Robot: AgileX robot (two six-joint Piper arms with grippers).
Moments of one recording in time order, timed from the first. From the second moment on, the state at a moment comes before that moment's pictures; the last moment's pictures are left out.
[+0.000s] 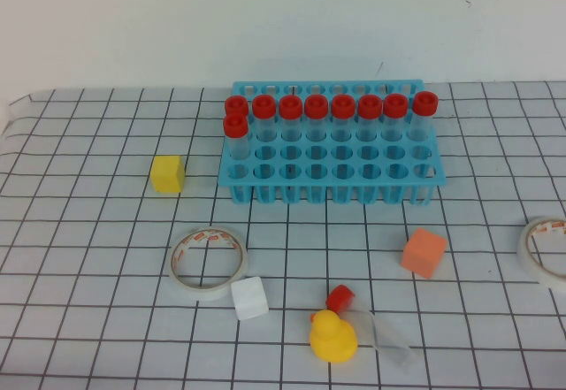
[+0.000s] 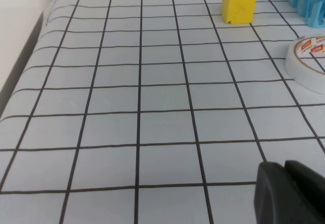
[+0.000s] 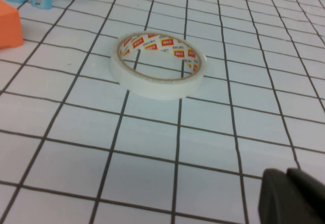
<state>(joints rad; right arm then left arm) -0.03 -0.01 0.02 0.00 0.41 -0.18 -0.07 -0.01 0.02 -0.09 0.35 0.00</state>
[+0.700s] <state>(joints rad) -0.03 -0.01 0.03 0.00 0.27 -0.18 -0.07 -0.01 0.02 -0.09 0.22 0.00</state>
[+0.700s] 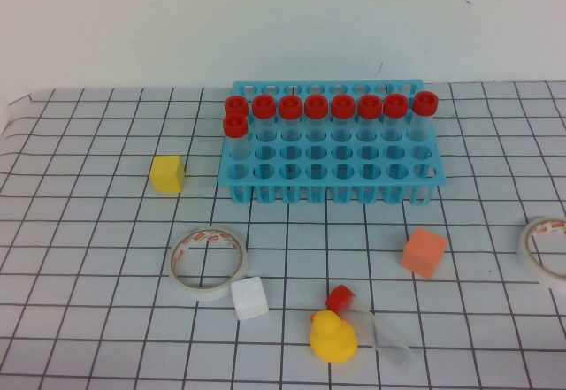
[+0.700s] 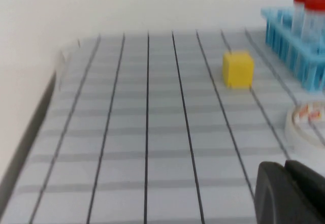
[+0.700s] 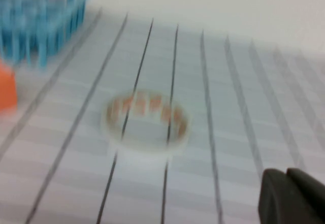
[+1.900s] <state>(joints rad) -0.03 0.35 -0.64 0.06 0.55 -0.17 -0.07 0.18 -0.41 -0.02 0.24 -0.12</state>
